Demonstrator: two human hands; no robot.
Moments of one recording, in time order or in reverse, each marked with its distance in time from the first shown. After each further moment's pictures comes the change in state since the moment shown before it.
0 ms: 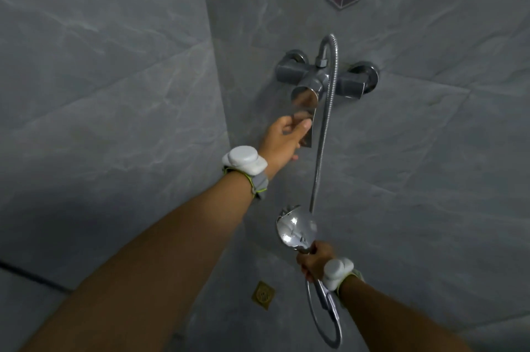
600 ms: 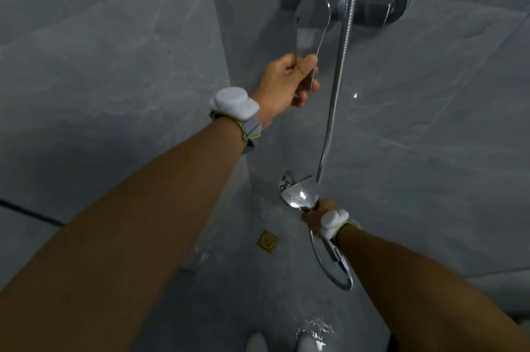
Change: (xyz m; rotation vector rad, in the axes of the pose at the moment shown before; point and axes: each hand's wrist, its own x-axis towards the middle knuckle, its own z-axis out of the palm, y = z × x) left_hand -0.004 -0.006 -0.003 -0.110 -0.067 0.007; right_hand 0.016 0.014 -0.005 -0.244 -0.033 0.011
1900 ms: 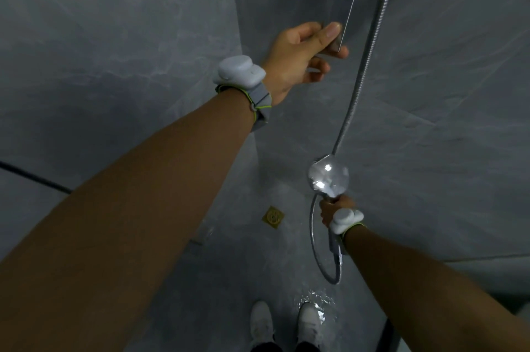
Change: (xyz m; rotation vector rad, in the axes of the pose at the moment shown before) left_hand -0.009 -0.013 -0.015 -0.085 -0.080 -0.052; right_hand 0.000 0.041 0.026 0.071 0.259 0.106
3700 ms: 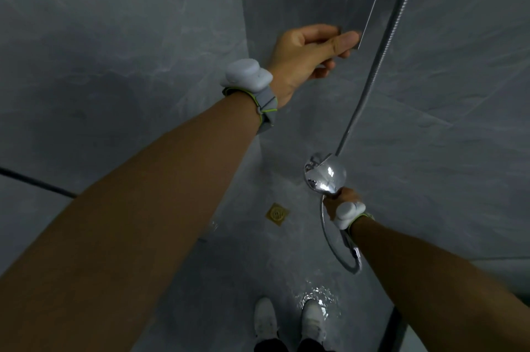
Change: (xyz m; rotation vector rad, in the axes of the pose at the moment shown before) left_hand 0.020 -0.024 -0.018 -0.018 0.010 0.041; right_hand 0.017 -0.015 0.011 -0.235 -0.016 -0.046
